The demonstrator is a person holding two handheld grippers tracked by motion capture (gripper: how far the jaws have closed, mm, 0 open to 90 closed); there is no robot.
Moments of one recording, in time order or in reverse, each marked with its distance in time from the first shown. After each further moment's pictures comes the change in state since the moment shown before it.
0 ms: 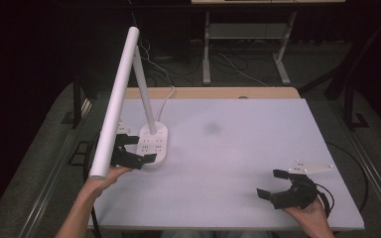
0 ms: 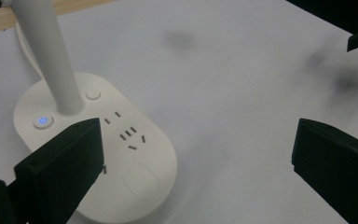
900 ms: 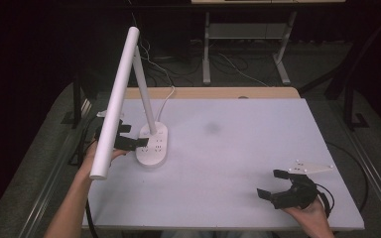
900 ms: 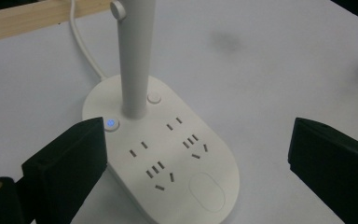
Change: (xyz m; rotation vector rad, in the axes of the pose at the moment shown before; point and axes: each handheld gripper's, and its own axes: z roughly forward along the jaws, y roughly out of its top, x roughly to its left) left arm 0.047 0.017 0.004 0.046 0.074 -0.054; right arm -0.001 -0.001 0.000 0.000 -0.002 0.001
